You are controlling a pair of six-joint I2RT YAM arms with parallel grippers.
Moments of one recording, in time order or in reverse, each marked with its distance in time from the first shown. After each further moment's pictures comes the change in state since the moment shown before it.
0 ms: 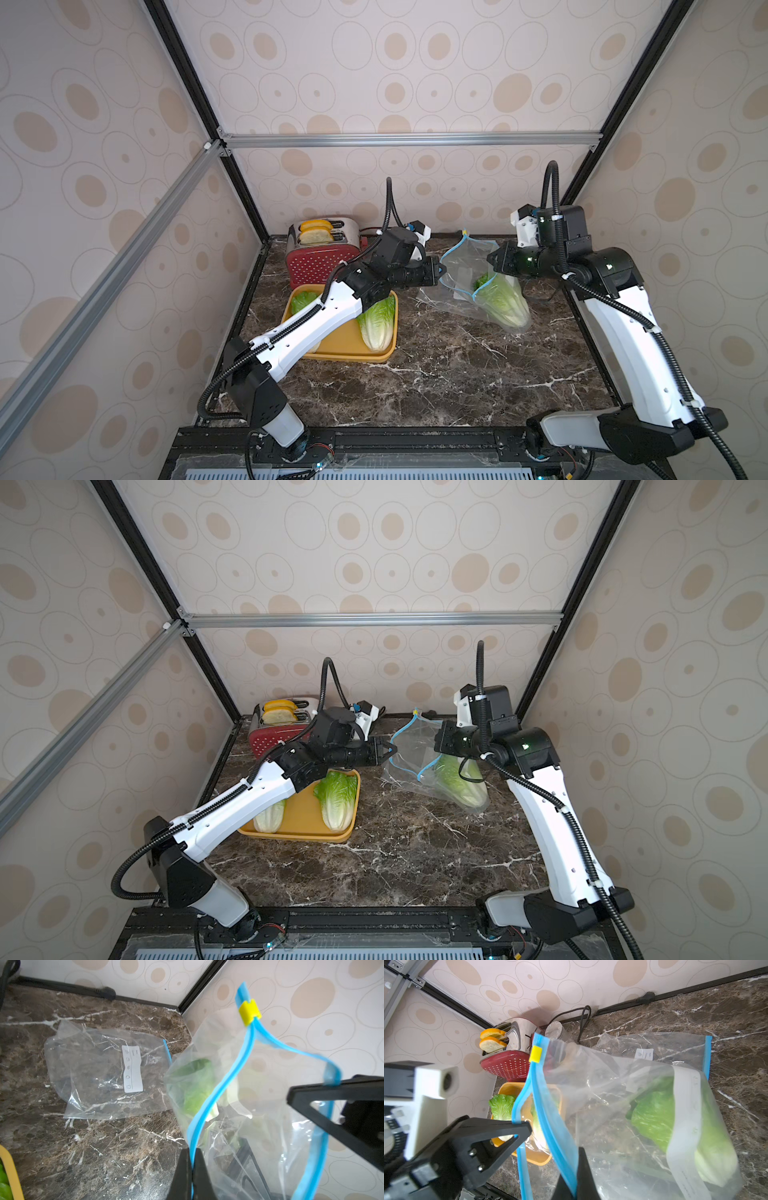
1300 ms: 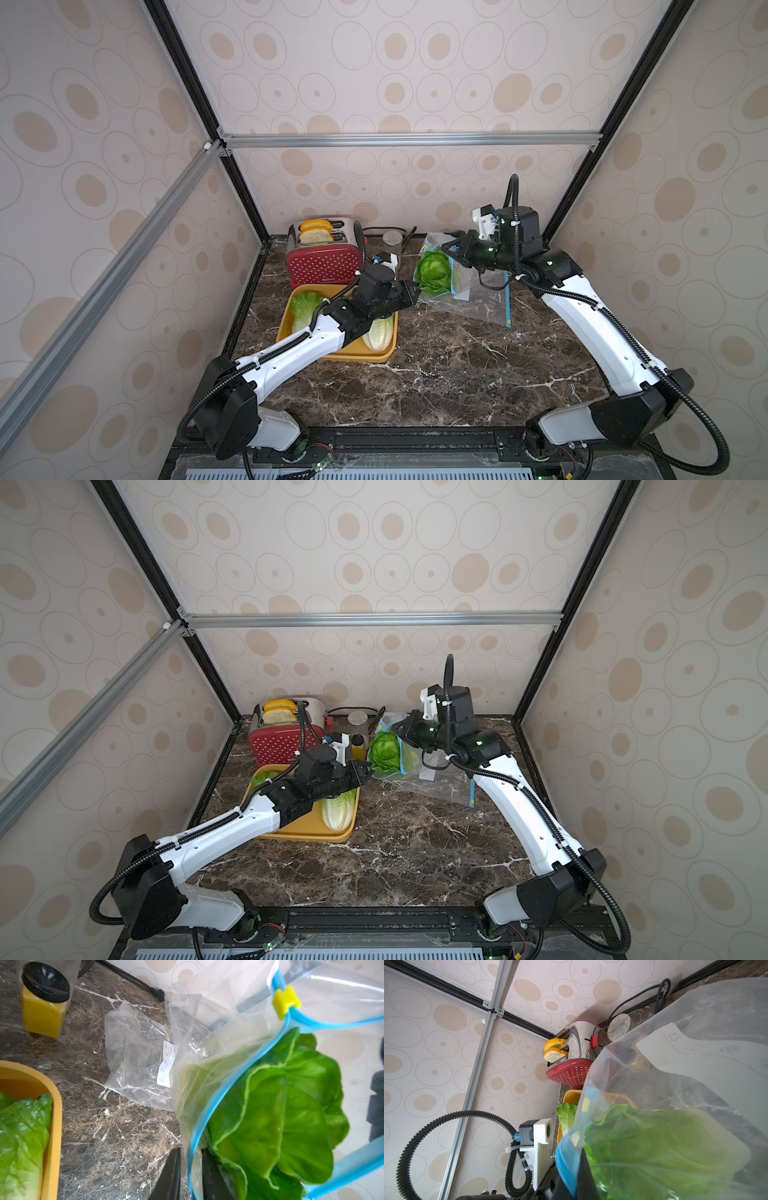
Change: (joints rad) left arm 0.029 -0.195 -0.488 0.371 -0.165 -0.237; right arm 0.103 0.091 -0.192 0.512 -0.227 0.376
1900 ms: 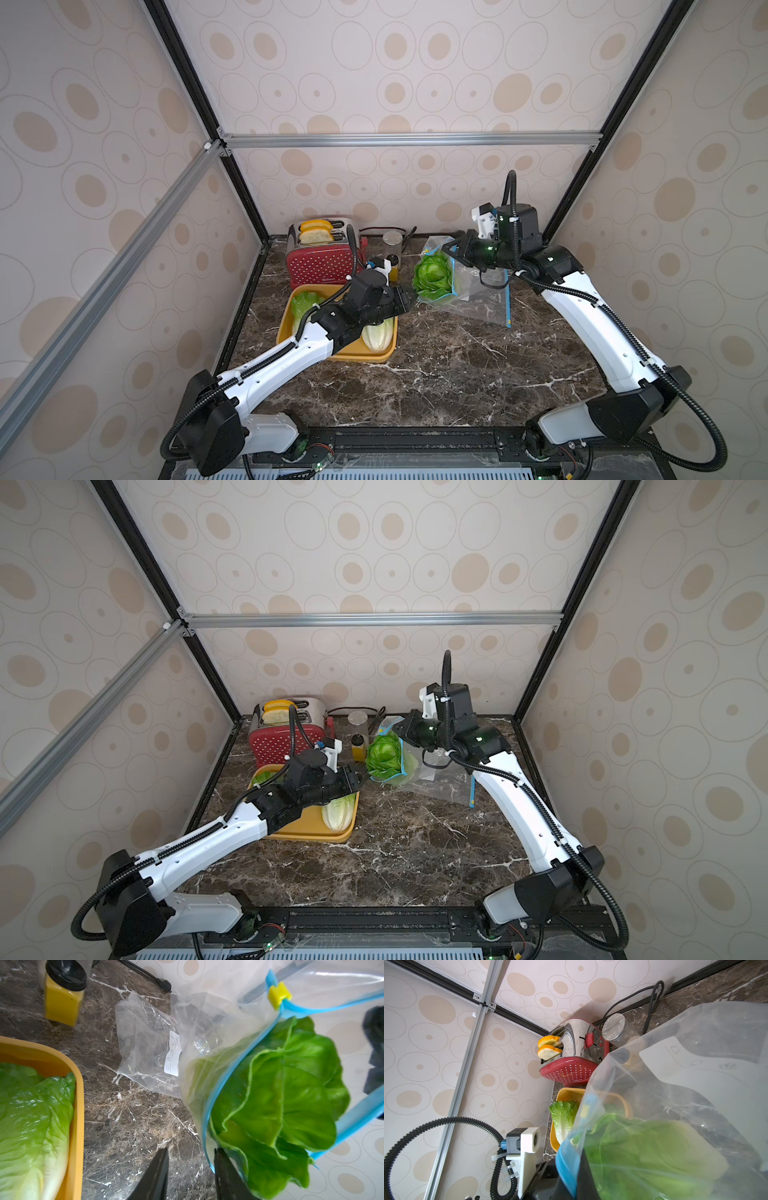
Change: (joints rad) left arm 0.008 -0.093 -0.051 -0.095 0.020 0.013; right arm 0.000 0.024 0.056 -0.068 0.011 -0.049
